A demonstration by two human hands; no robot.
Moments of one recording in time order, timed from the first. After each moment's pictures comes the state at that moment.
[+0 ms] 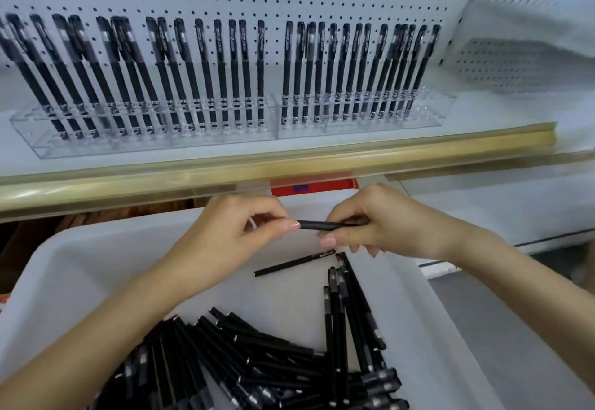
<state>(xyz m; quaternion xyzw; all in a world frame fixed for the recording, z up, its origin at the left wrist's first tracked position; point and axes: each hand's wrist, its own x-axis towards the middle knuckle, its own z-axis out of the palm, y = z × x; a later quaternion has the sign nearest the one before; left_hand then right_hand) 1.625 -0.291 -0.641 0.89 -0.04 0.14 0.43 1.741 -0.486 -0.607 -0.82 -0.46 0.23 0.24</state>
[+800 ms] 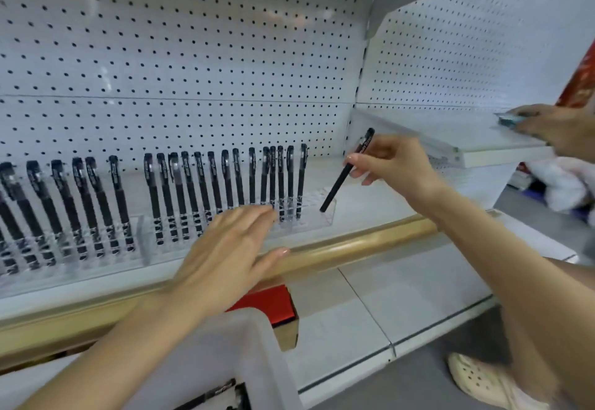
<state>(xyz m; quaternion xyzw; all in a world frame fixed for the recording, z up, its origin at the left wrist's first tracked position) 1.784 -0.385 -0.580 0.97 -0.06 0.21 0.07 1.926 -0.598 -0.498 -0.78 -0.29 -0.07 0.55</state>
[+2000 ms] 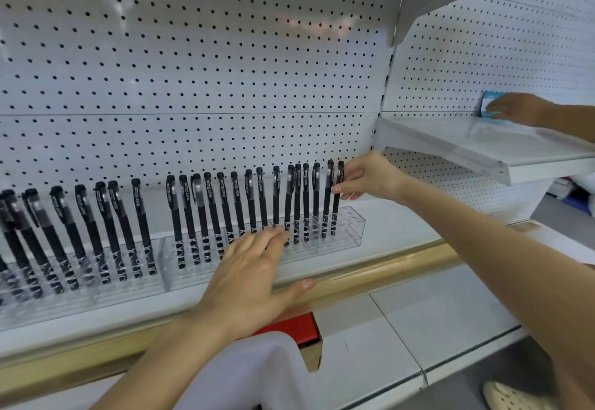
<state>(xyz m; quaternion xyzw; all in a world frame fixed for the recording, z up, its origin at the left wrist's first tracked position) 1.814 -0.366 -0.601 0.98 -0.02 0.14 0.11 2.023 -0.539 -0.520 -0.86 -0.32 0.07 0.39</state>
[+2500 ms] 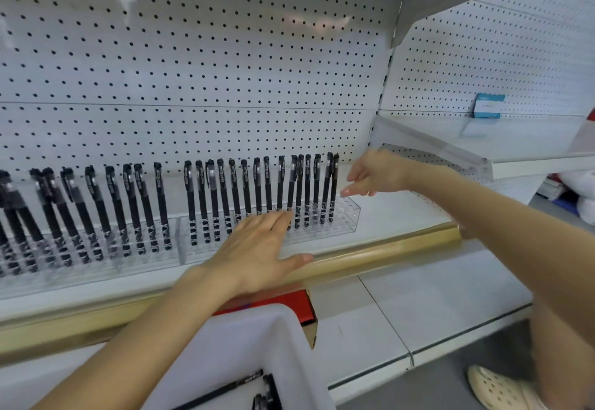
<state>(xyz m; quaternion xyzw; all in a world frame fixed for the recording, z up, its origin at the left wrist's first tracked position) 1.809 -0.367 -0.578 0.99 -0.03 0.05 0.10 1.984 -0.551 -0.489 -0.94 -0.32 0.07 0.09</state>
